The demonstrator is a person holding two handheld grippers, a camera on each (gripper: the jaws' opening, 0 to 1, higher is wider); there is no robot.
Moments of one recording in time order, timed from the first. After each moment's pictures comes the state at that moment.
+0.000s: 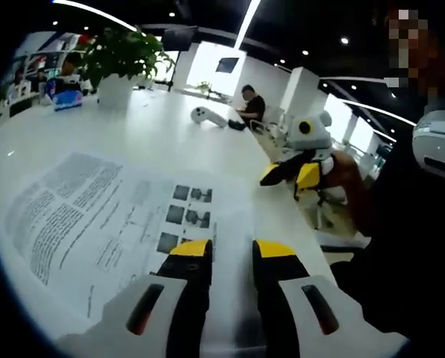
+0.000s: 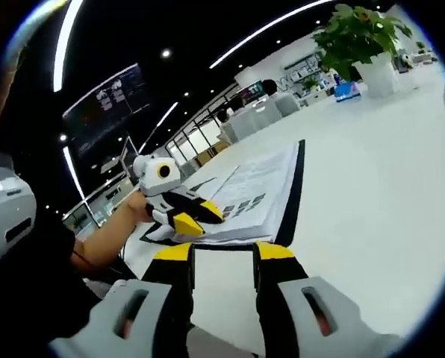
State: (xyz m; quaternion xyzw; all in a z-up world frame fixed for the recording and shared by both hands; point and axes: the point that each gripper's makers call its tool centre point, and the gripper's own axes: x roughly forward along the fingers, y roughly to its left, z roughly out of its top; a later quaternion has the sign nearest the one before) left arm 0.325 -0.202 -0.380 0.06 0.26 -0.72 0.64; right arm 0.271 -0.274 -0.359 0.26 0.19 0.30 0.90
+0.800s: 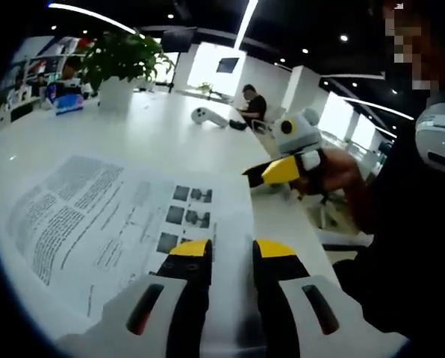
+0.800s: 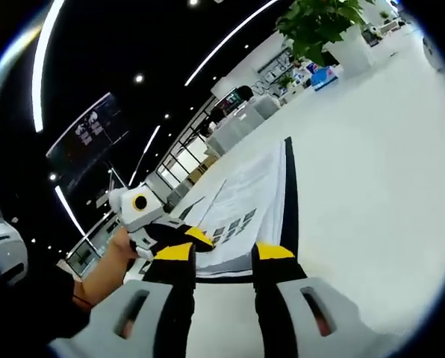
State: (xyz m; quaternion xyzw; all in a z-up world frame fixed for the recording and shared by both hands) left arm 0.321 -0.202 -0.380 0.07 0.25 -0.72 0.64; right arm 0.313 -0.266 -0.362 0.33 0.17 0.25 0.90
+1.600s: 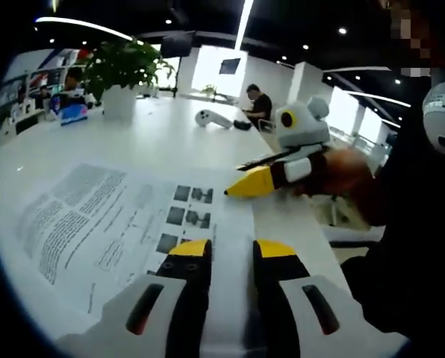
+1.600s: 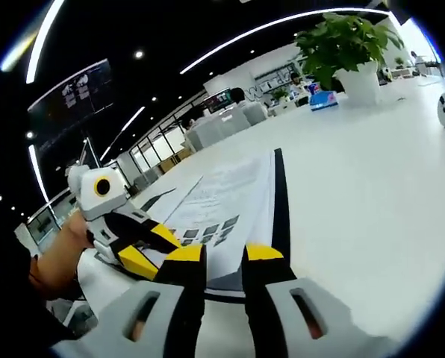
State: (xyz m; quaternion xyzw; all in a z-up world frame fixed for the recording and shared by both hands) left arm 0.321 -0.202 -0.381 0.09 0.23 -0.70 0.66; right arm 0.333 -0.263 -0.376 0.18 0.19 0.19 0.95
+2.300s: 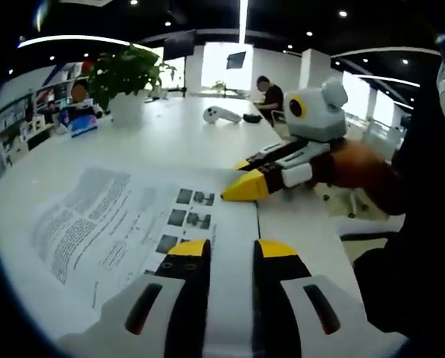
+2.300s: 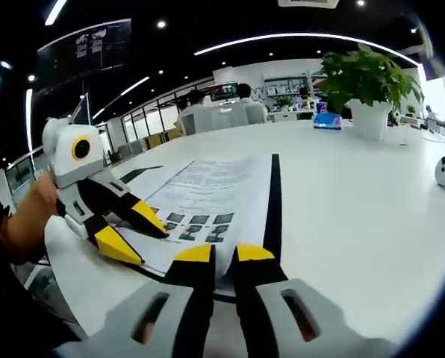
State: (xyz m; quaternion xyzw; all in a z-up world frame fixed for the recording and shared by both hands) left arm 0.319 -0.204 -0.383 0.14 0.21 -0.67 0.70; right arm 0.335 -0.267 -0.384 0.07 0.19 0.16 0.97
